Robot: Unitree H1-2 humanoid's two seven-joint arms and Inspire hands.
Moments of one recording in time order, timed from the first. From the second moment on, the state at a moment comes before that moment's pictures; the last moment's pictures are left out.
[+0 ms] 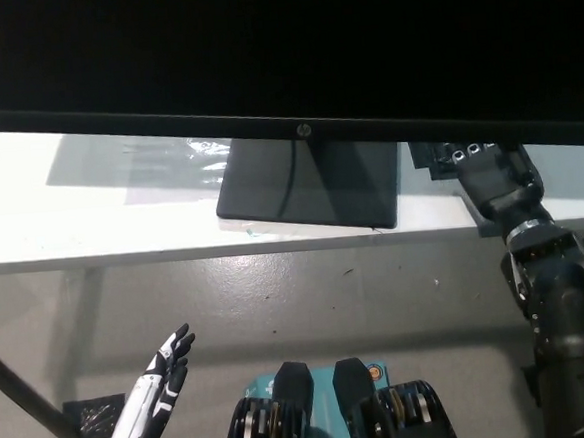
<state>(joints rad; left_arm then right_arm) -0.03 0.24 -0.15 0.34 0.09 -0.43 0.01 -0.71 0.02 -0.48 0.68 1.00 0.24 0.16</state>
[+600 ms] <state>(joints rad) -0.03 0.24 -0.15 0.34 0.08 -0.43 0.01 -0.51 0.06 -0.40 0.45 0.98 0.27 0.22</state>
